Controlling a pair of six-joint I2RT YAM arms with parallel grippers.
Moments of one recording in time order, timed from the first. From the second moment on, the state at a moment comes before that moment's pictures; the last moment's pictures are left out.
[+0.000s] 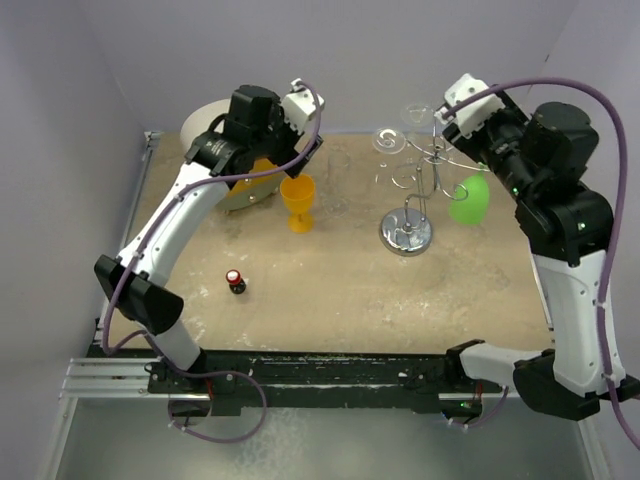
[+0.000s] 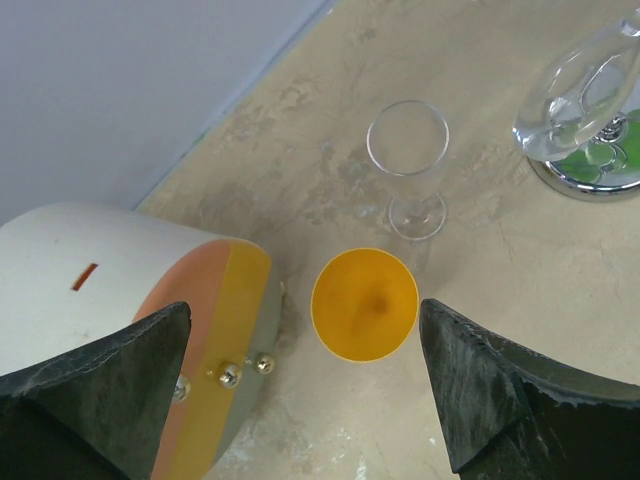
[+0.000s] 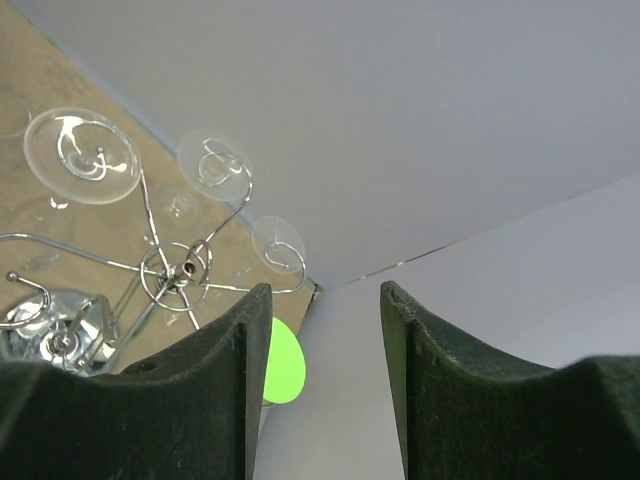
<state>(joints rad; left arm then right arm) -0.52 1.66 1.91 -0.72 0.05 0.33 0.34 1.23 1.92 -0.82 0.13 -0.83</state>
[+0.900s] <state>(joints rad) -0.43 2.04 2.05 -0.93 0.18 0.43 0.23 1.25 1.94 -0.86 0.01 -0.76</state>
